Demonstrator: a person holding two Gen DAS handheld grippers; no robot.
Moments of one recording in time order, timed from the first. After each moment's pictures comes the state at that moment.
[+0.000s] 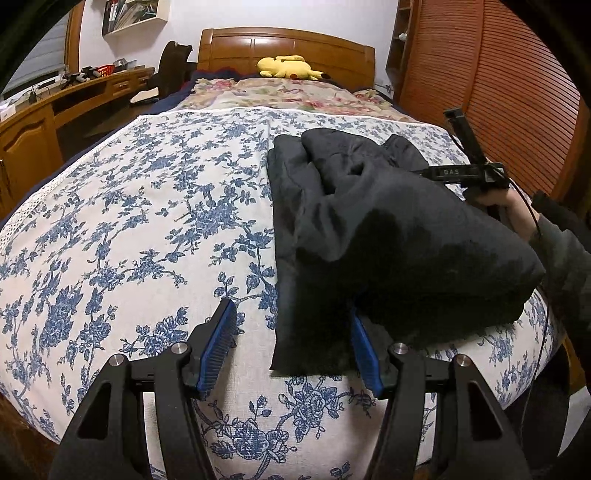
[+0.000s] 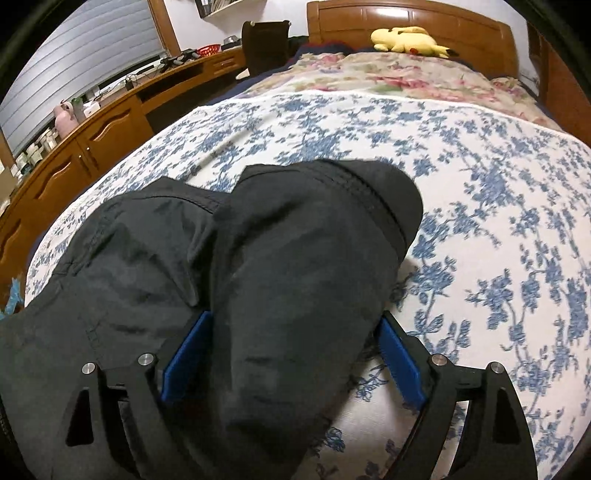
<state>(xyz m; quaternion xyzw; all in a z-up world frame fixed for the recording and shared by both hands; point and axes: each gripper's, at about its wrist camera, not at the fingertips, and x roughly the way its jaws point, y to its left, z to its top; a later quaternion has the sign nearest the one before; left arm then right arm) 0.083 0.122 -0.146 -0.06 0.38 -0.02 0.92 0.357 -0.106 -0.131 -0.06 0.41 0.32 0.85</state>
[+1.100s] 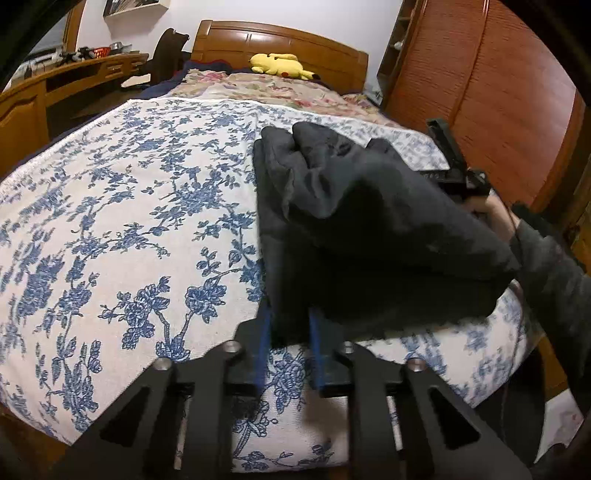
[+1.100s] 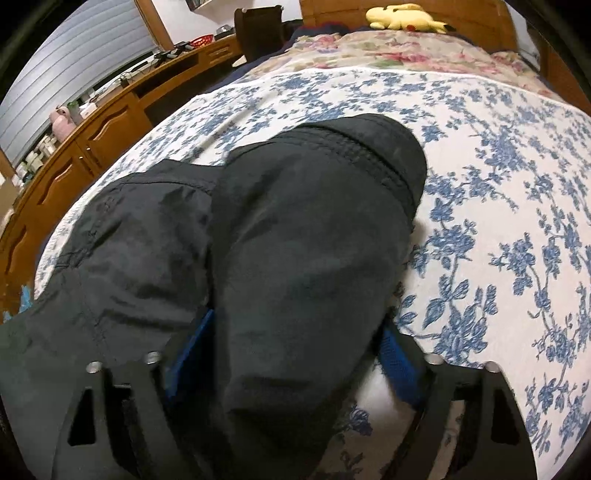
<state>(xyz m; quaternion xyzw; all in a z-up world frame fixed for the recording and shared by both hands) 0.068 0.128 -0.151 -0.12 0.37 -0.07 0.92 0.355 -0.105 -0.136 -0.03 0.45 0.32 0.83</state>
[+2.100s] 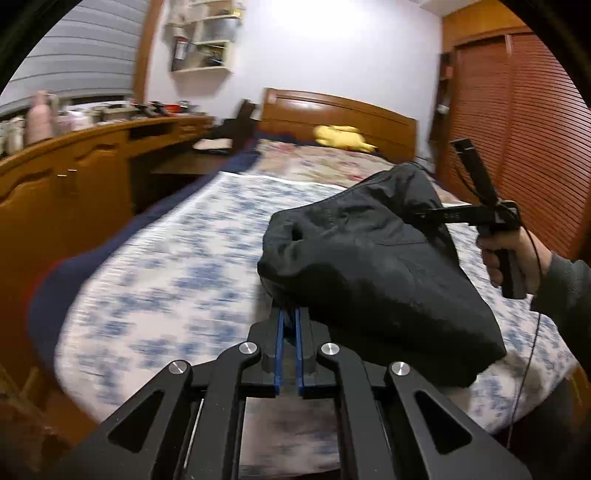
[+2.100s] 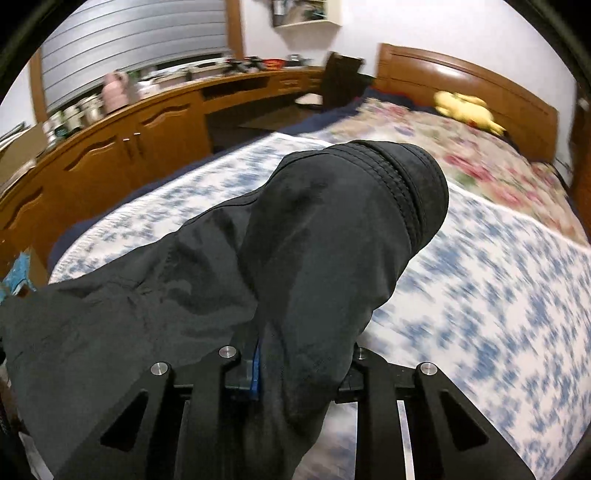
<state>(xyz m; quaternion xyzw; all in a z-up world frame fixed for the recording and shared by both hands) -0.003 0.288 -0.073 -0.09 0.26 0.08 0.96 0.277 0.078 -0.043 -0.14 0.32 0.37 0.86</state>
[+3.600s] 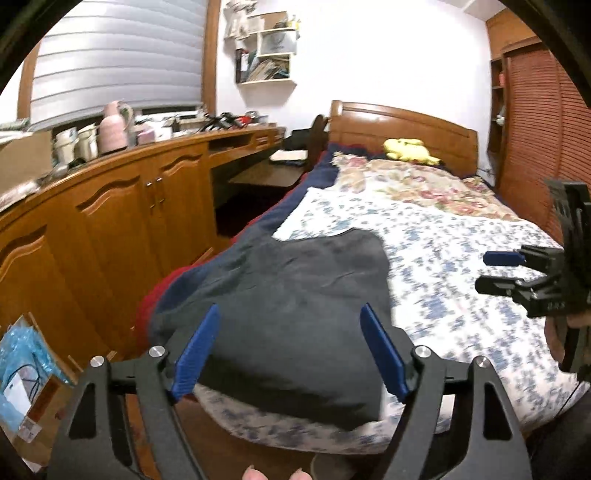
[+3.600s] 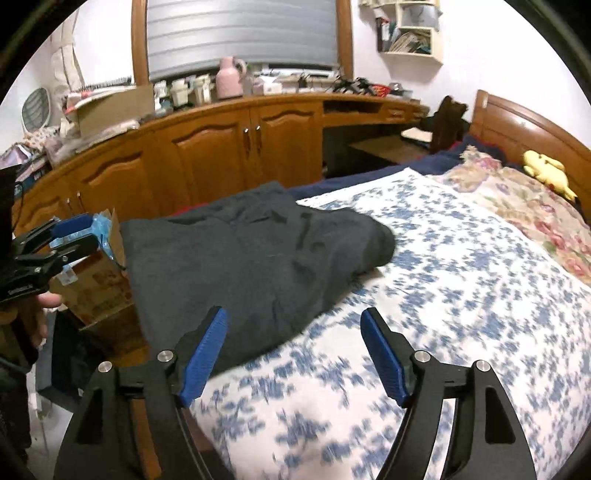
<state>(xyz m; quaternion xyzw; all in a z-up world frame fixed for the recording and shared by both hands) -0.063 0.338 -0.026 -0.07 0.25 0.19 0.95 0.175 0.123 -0.062 -0.17 0.27 0.48 0.82</state>
